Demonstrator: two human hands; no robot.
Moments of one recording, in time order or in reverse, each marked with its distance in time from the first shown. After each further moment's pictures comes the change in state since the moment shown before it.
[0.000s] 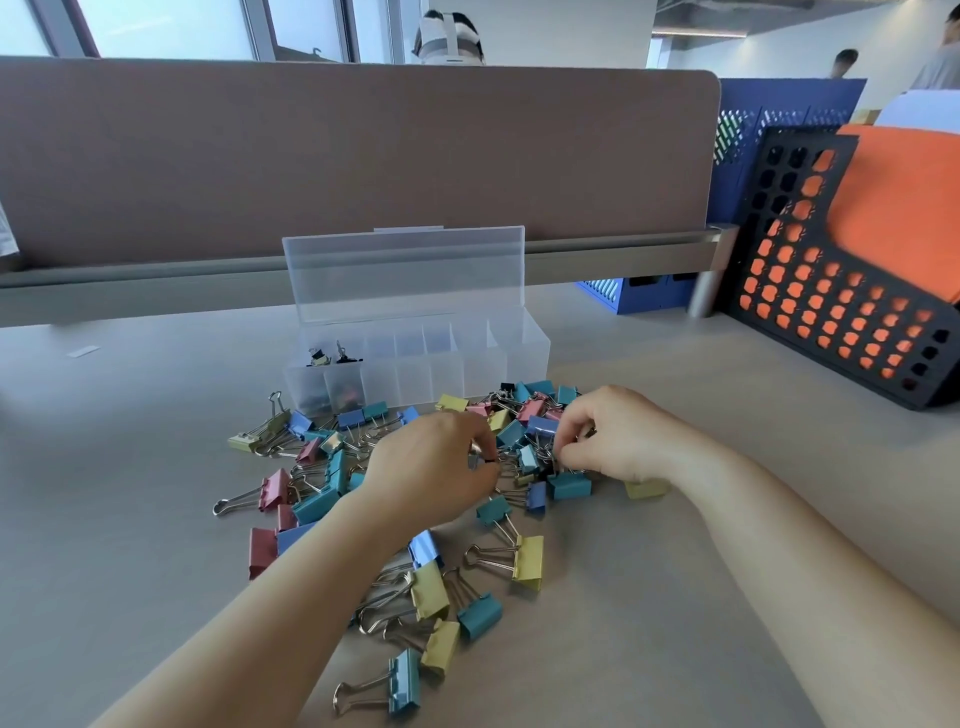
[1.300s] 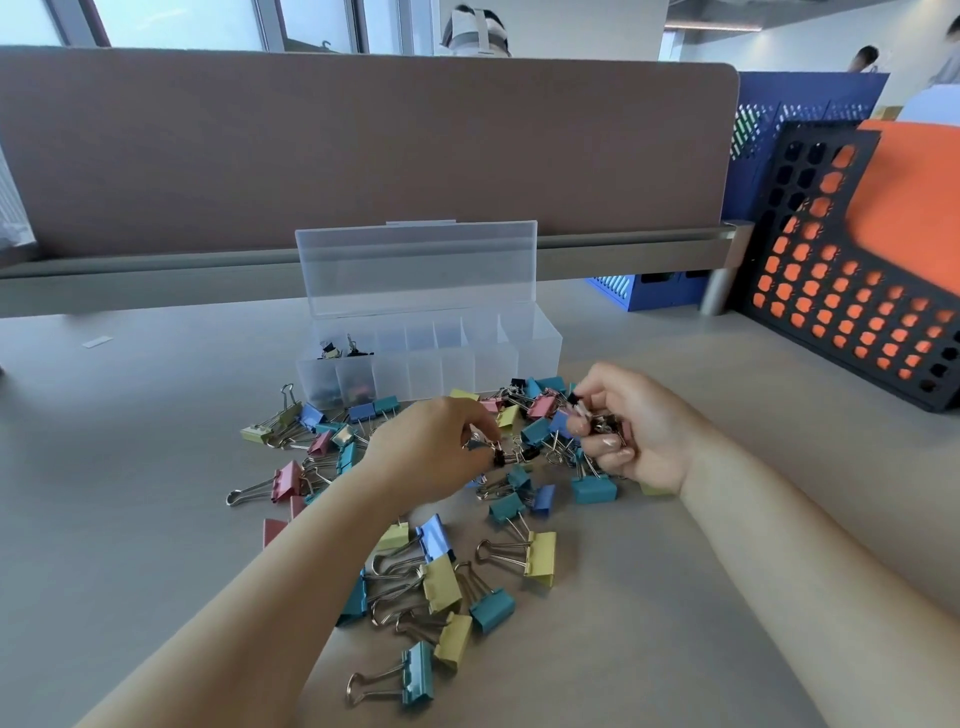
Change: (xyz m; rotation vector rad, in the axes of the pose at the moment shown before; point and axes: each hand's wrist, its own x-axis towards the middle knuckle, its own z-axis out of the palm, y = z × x) left_hand 0.005 -0.012 -0.010 -0.199 -0.081 -0.028; right_hand 0.008 0.001 0.003 1.126 -0.179 0.303
